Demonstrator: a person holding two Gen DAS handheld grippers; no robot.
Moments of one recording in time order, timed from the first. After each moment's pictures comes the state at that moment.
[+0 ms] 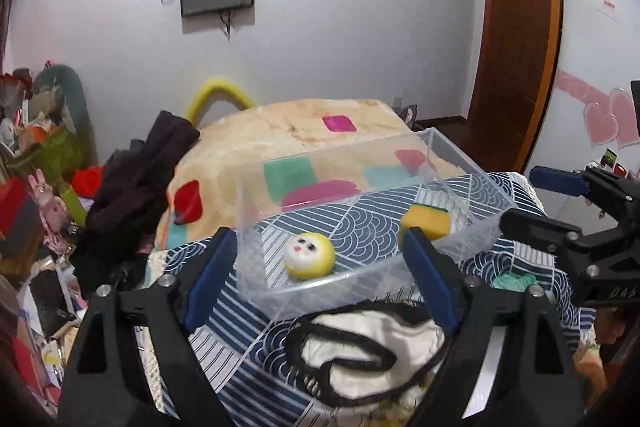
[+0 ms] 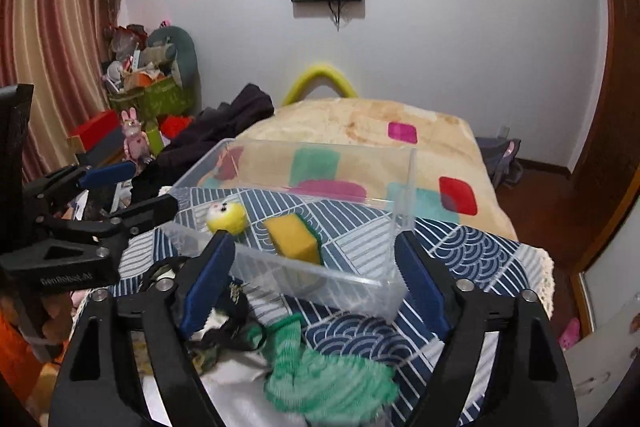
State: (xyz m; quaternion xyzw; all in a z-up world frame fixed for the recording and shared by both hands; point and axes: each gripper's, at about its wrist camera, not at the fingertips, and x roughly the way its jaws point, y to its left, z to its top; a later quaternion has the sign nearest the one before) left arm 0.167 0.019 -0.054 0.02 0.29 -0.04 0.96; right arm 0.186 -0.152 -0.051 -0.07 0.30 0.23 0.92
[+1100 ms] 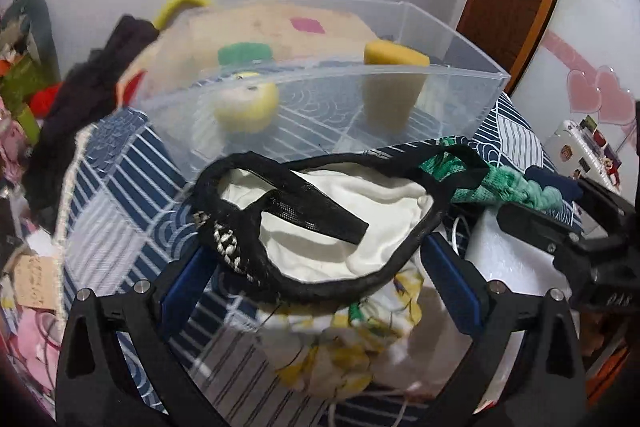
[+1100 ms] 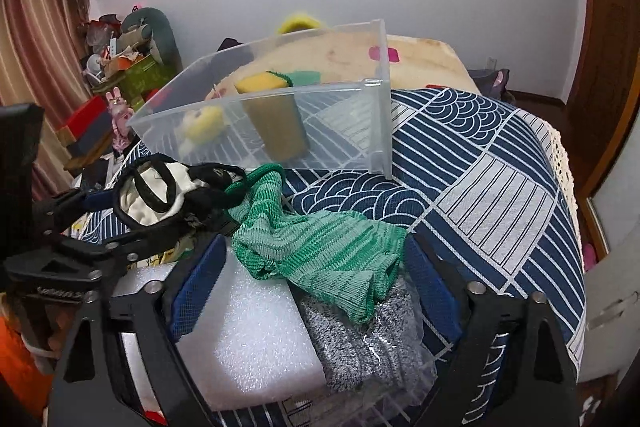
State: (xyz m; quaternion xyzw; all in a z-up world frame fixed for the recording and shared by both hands) left arm 0.166 -0.006 -0.149 -0.05 0.43 -0.10 0.90; right arm 0.151 -0.185 -0.125 -0.02 0.38 0.20 0.90
